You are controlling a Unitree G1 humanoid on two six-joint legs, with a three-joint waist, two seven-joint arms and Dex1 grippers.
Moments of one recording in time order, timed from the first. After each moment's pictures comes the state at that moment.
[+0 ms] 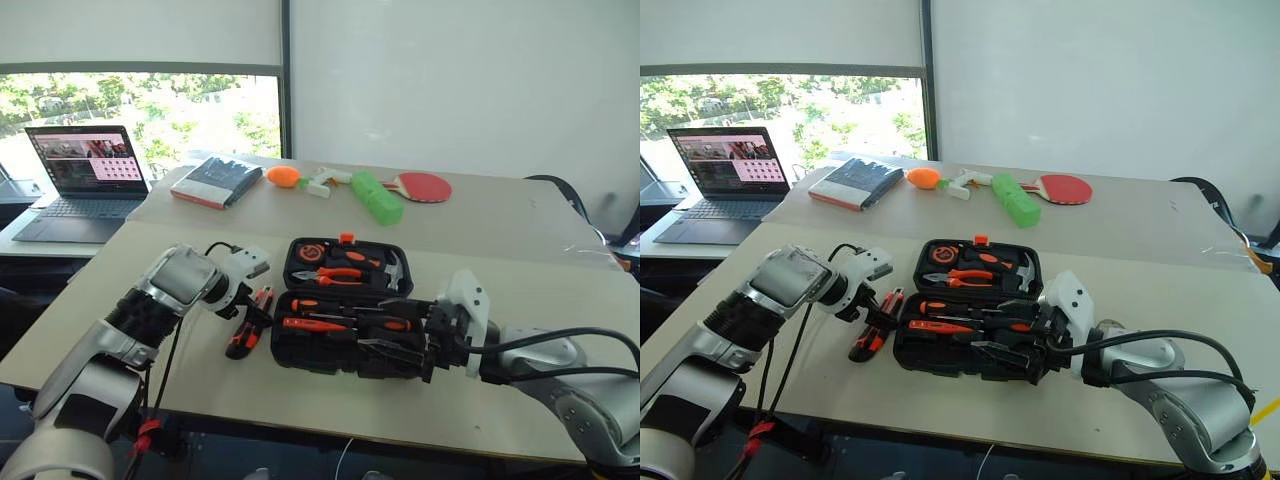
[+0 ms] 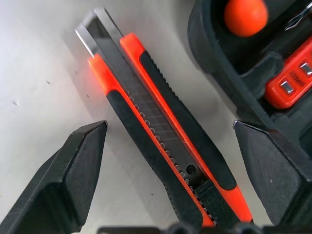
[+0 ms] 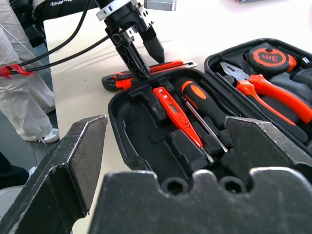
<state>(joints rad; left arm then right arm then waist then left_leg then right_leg) -0.99 0.70 -0.50 0.22 -0.16 1.30 -1.01 -0.19 -0.74 -0.07 -0.66 0.77 0.81 0.65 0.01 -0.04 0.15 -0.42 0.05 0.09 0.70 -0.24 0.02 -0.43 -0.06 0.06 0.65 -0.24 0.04</state>
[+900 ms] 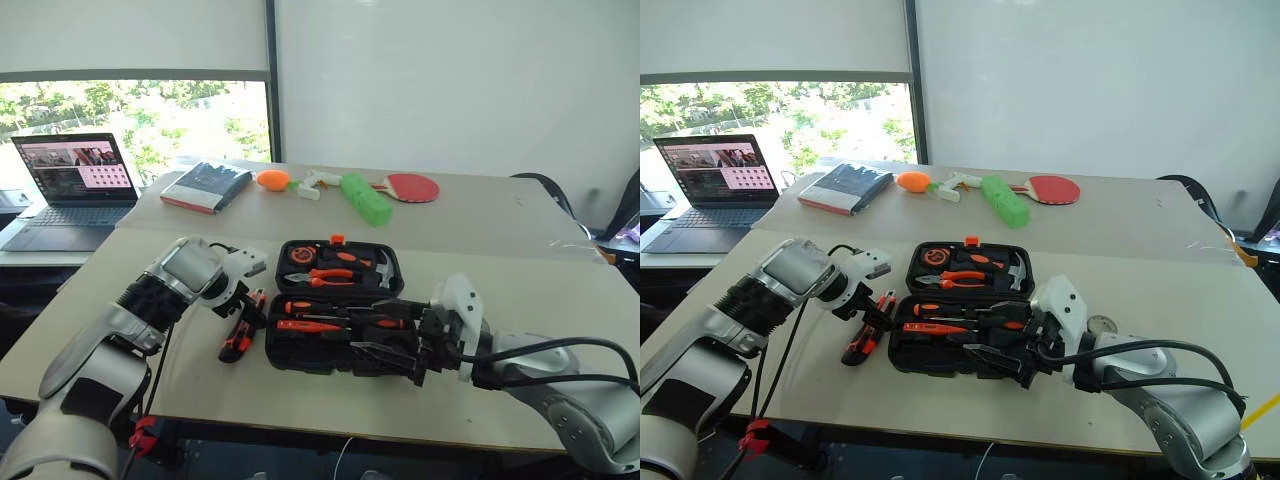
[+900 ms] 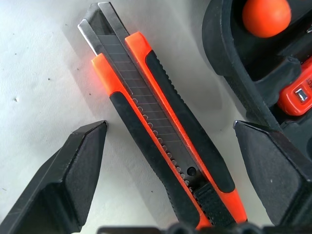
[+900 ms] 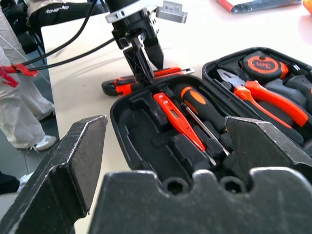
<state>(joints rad) -1.08 0.70 -0.62 0.34 -0.16 1.35 -1.03 -0.20 -0.69 -0.03 -0.70 0.73 0.79 0.62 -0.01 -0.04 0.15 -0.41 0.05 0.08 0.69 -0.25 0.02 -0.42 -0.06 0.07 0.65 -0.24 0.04</state>
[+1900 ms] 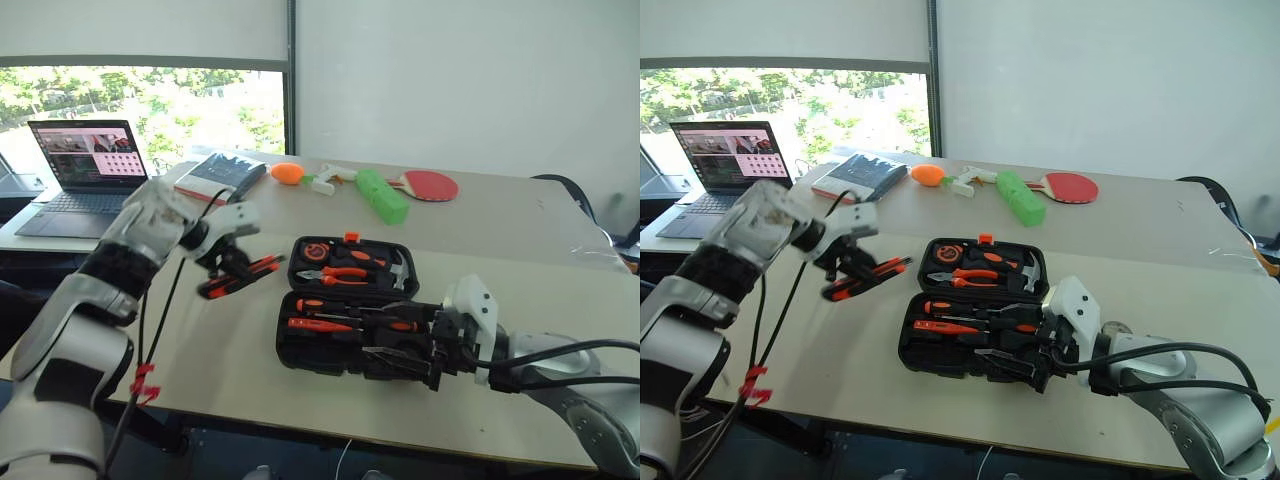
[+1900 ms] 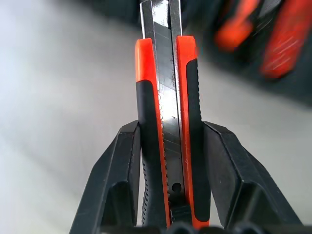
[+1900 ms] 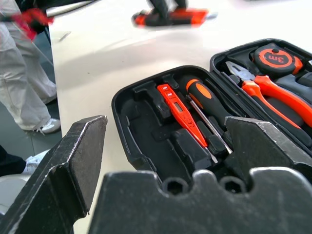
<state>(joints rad) -1.30 0.72 -0.57 0.57 -0.04 0.52 -1.51 -0.14 -0.78 -0.10 -0.72 0.77 0.79 0.67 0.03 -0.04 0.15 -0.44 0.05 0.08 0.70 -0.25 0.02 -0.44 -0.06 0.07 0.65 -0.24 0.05</state>
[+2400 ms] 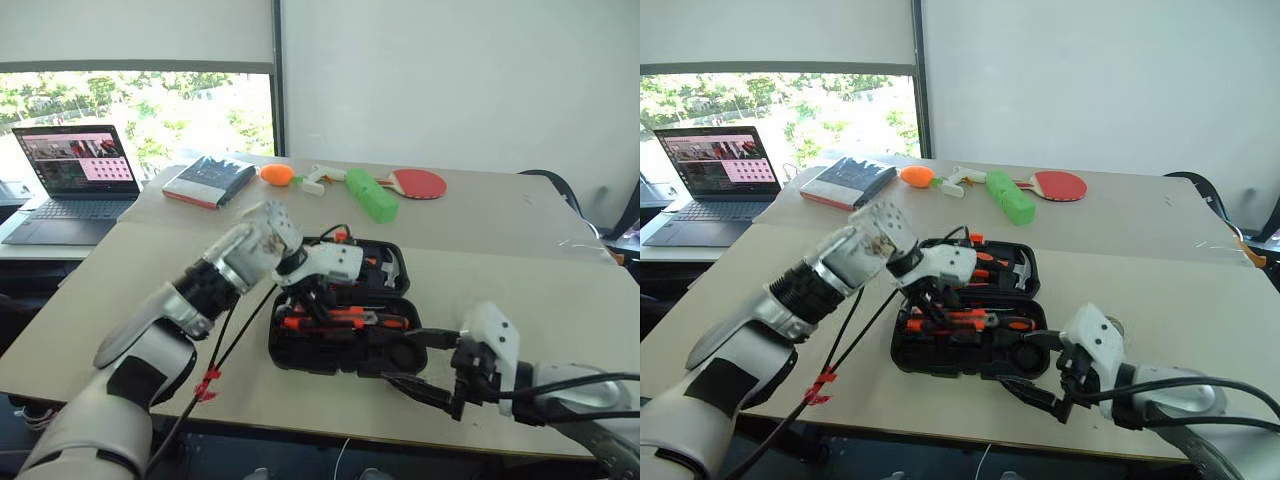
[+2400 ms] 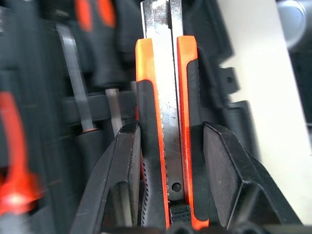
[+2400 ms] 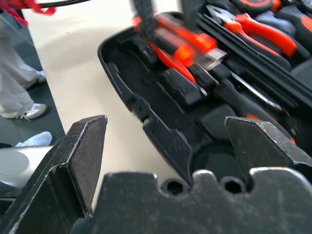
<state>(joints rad) -1.17 0.50 -0.73 0.19 0.04 0.66 -1.59 0.11 -0.84 -0.23 -0.82 0.75 0.79 0.65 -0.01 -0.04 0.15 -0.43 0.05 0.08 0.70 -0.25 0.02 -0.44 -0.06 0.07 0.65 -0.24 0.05</state>
